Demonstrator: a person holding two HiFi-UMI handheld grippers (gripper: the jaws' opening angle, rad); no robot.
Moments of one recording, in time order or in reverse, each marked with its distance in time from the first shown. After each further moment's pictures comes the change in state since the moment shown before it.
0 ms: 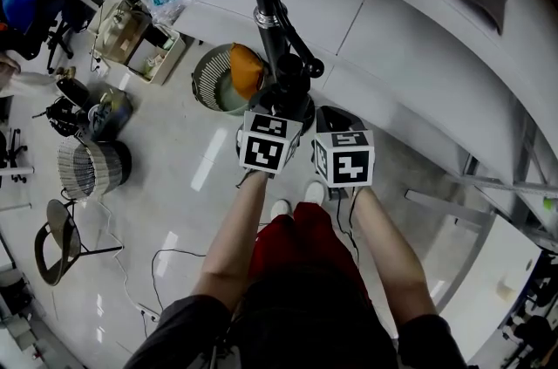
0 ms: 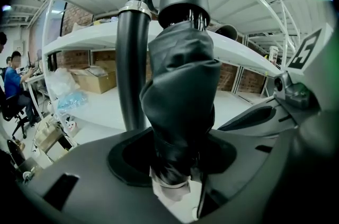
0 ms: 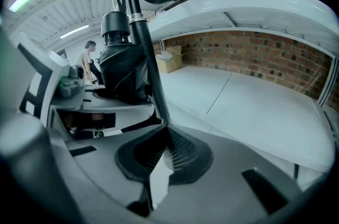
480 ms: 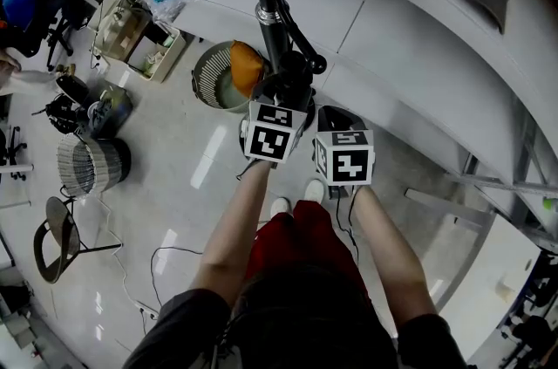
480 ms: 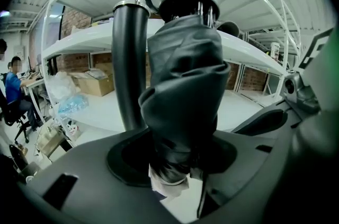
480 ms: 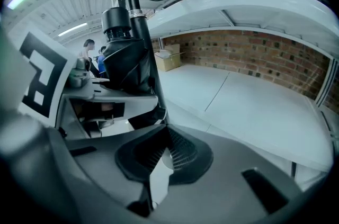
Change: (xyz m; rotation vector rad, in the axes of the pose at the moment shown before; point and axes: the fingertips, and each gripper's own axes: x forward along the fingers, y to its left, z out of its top) left arm 0.012 0.006 0.005 0.030 -0.007 0.026; right arm 0.002 -0.003 -0.008 -0.002 0.012 -0.023
